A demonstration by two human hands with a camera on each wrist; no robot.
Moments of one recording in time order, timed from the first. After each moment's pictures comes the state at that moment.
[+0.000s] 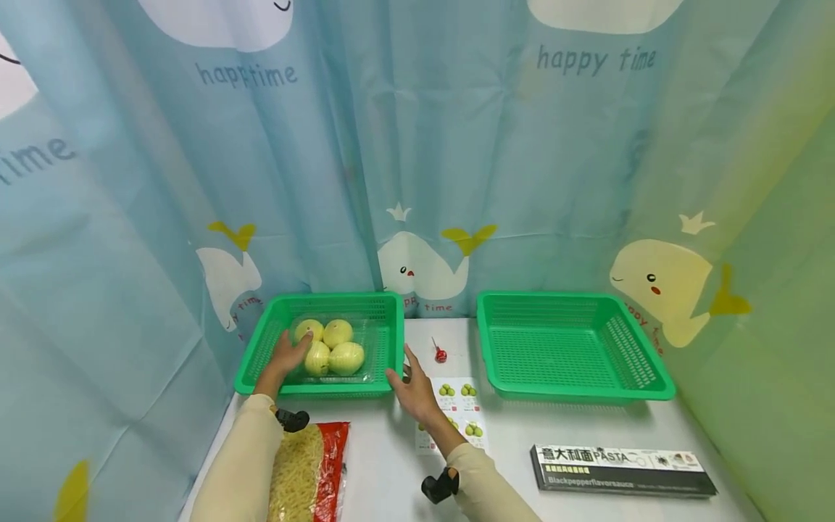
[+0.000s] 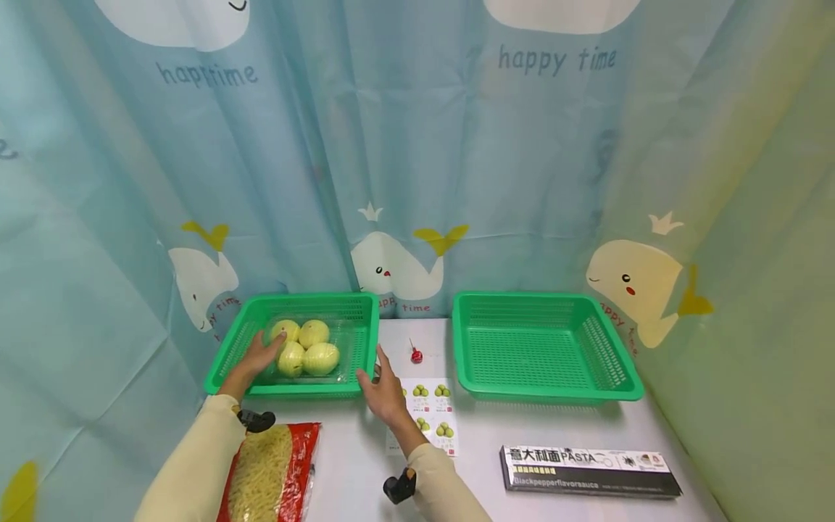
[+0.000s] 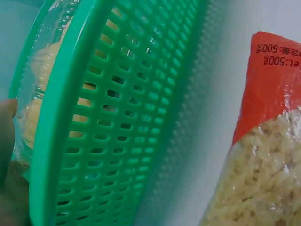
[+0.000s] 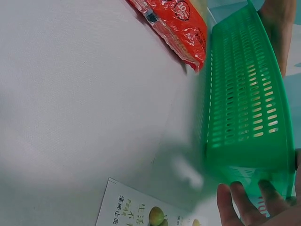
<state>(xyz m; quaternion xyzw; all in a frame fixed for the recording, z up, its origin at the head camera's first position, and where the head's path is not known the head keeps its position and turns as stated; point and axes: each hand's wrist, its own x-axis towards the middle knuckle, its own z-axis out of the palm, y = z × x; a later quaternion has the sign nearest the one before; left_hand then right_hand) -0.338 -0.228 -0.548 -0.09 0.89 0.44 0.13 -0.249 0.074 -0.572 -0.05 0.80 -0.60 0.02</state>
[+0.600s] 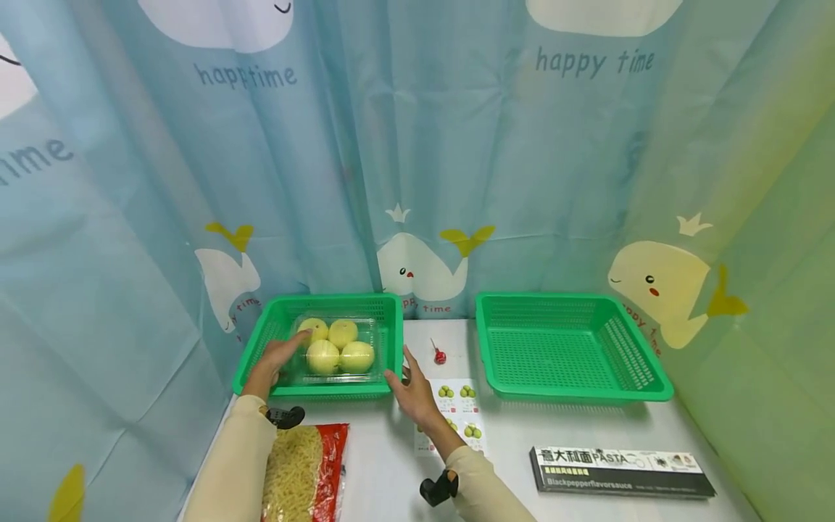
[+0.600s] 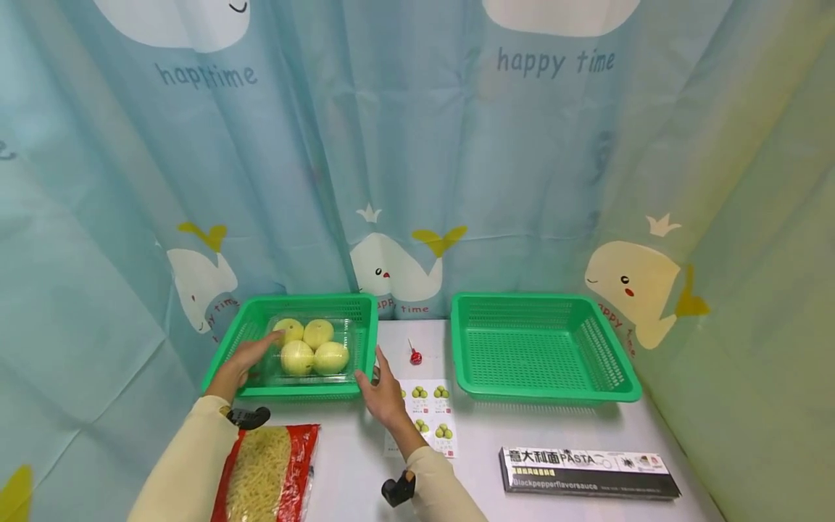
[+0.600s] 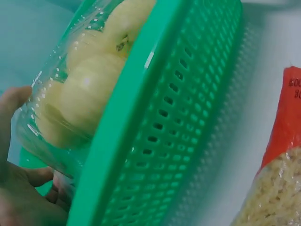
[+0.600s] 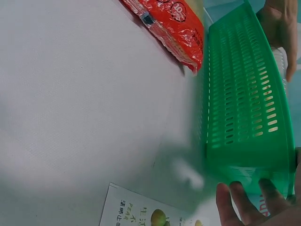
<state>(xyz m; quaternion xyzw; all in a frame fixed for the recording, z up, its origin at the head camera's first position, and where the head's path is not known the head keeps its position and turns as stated) -0.331 -0.233 -0.528 -0.15 0.84 0.49 0.17 -0.244 0.073 -0.570 -0.04 0.79 -0.62 0.03</state>
